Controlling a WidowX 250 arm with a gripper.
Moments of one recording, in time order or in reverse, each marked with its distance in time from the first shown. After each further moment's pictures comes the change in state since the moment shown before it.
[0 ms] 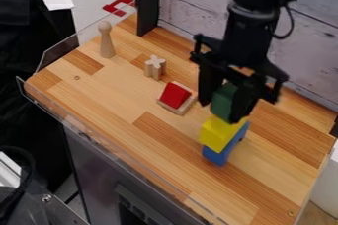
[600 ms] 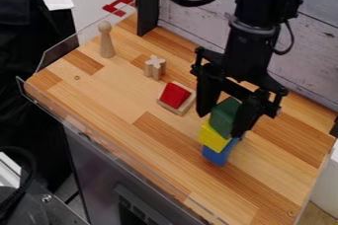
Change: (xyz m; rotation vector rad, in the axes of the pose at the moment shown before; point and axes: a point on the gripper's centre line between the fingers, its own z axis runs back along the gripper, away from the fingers) arm -0.003 -0.002 -0.009 -0.009 0.035 -0.001
